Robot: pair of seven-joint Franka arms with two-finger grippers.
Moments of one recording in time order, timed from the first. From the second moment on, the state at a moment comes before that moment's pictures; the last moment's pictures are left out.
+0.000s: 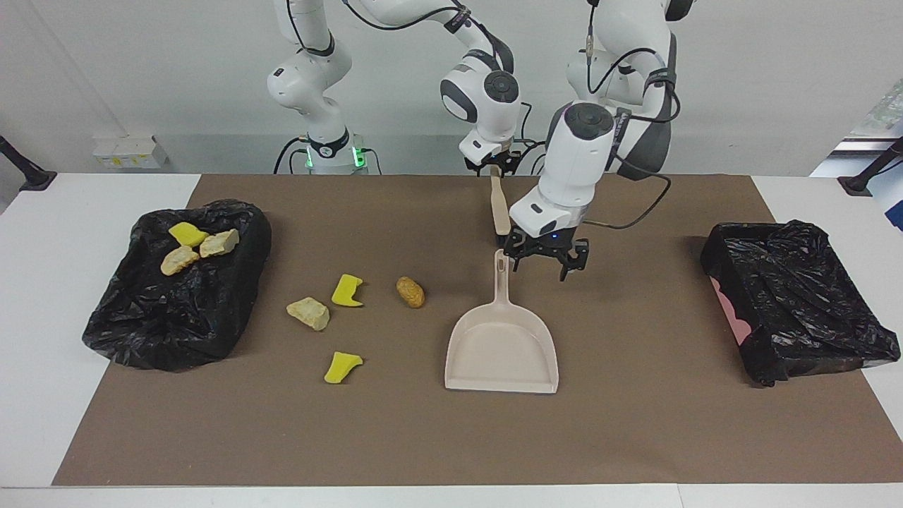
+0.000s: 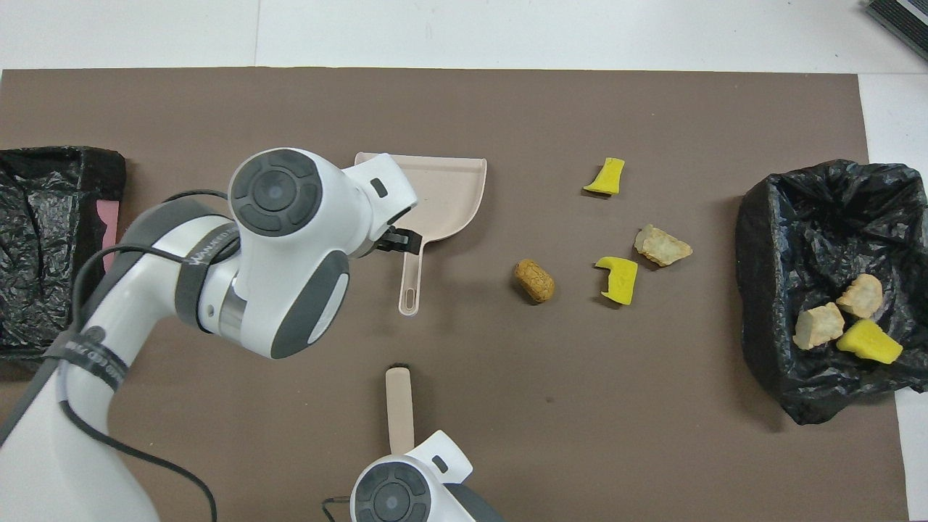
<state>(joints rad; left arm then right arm) -0.58 0.25 0.05 -1.76 -0.02 2.13 -0.23 0.96 0.12 0.07 -2.16 0.30 2.15 0.92</state>
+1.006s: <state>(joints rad) -0.66 0.28 0.06 -1.92 -0.02 2.30 -0.36 0.98 0.11 0.07 -2.12 0.30 2.08 0.87</state>
